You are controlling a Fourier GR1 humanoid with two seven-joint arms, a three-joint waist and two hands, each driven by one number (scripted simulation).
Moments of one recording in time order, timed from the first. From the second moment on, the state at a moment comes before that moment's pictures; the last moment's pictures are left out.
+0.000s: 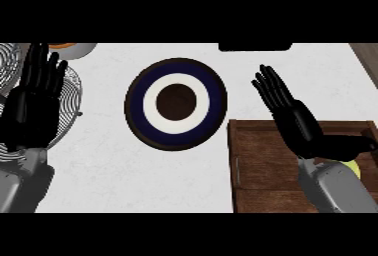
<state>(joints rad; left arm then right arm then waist) -0.30 0.41 -0.10 -1.68 0.38 0.43 0.07 -0.32 -0.33 0.30 -1.53 -0.40 -0.03 -0.17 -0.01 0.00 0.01</state>
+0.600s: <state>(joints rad) -0.19 0.50 -0.21 -1.55 0.26 0.35 0.10 -0.10 -0.36 -0.02 -1.63 -0.30 -0.36 -0.33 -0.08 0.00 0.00</state>
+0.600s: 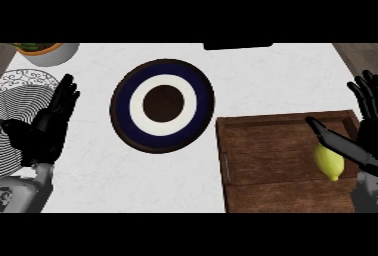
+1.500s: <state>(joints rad) -0.25 0.43 -0.24 -1.41 0.19 0.27 0.06 0.55 -0.26 -0.12 -1.89 -0.16 -0.52 -0.58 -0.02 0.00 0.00</state>
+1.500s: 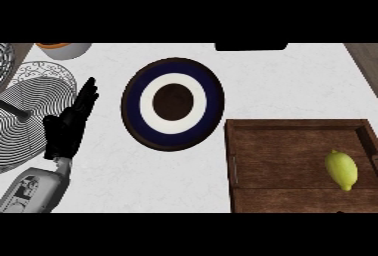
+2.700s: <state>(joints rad) -0.26 0.34 -0.17 -1.39 0.10 0.19 0.07 0.51 -0.49 -0.16 -1.90 0.06 -0.25 0.03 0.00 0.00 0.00</state>
